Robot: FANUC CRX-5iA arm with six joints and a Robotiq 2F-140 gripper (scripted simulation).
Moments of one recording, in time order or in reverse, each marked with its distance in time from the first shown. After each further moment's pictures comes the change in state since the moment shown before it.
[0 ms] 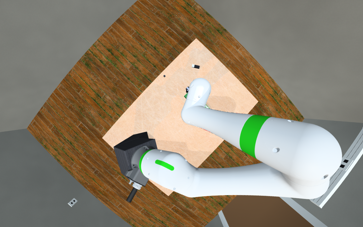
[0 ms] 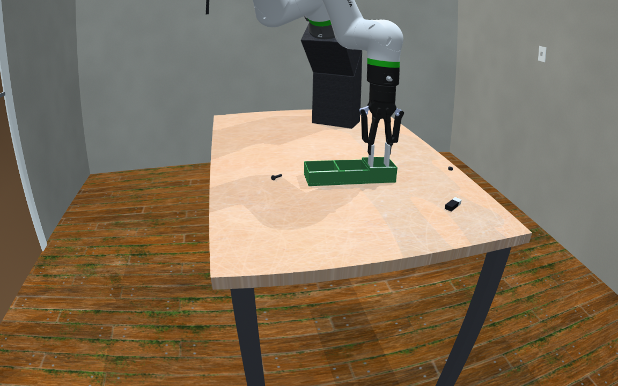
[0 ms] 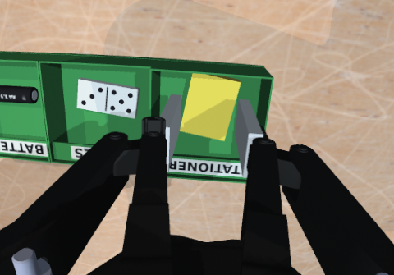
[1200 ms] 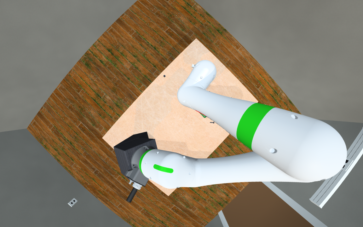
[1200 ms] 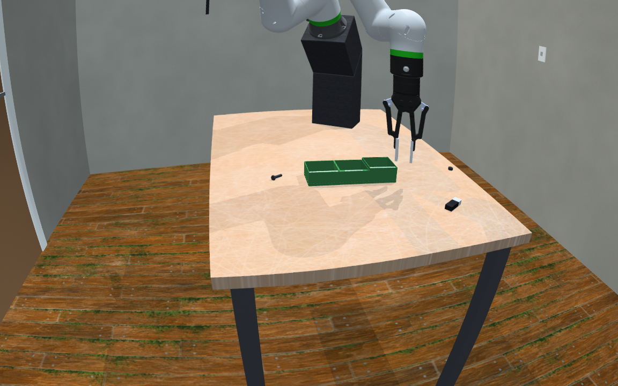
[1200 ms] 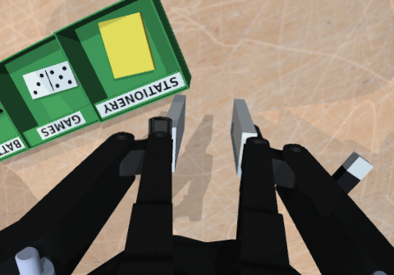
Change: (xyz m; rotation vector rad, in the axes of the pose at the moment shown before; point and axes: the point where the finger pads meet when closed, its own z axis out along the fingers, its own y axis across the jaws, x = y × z) arm -0.066 0.051 -0.040 -0.024 -0.013 0.438
